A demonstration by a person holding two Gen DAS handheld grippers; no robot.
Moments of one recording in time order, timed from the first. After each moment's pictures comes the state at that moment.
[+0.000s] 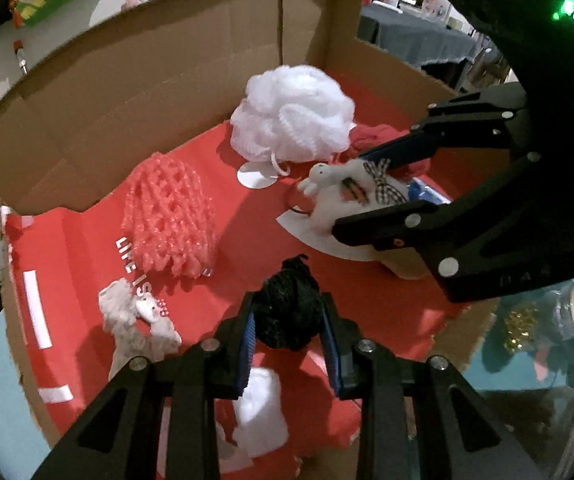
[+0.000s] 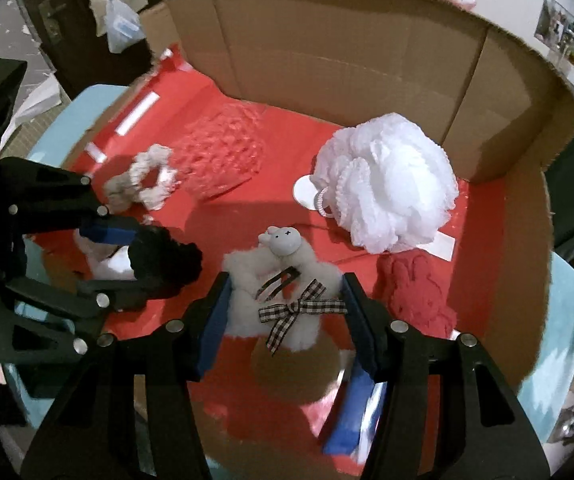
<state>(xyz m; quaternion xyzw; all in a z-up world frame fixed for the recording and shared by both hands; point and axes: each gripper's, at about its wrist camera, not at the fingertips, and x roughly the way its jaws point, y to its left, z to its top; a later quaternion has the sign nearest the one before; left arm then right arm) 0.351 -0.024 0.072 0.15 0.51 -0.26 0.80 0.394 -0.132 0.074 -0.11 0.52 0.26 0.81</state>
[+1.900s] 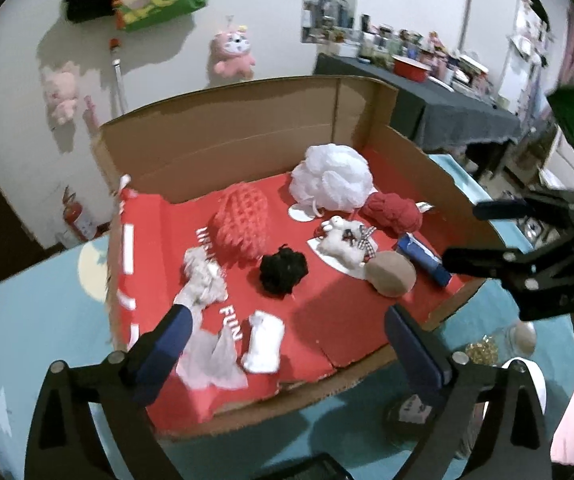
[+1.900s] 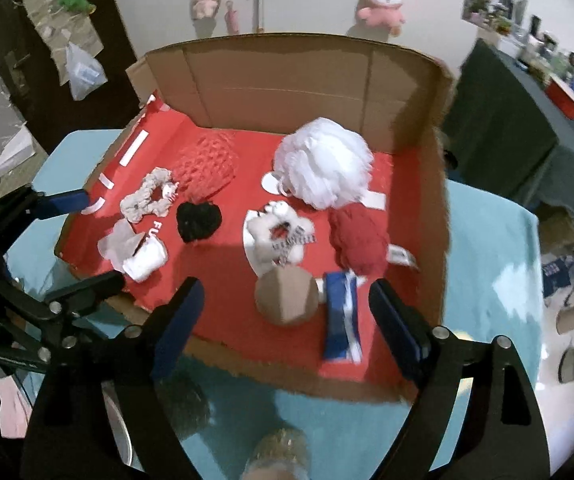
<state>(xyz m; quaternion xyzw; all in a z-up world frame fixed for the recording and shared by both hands) 0.278 0.006 0.133 0.06 0.43 -0.15 0.89 0.323 -0.168 0.129 -0.05 0.50 0.17 0.85</state>
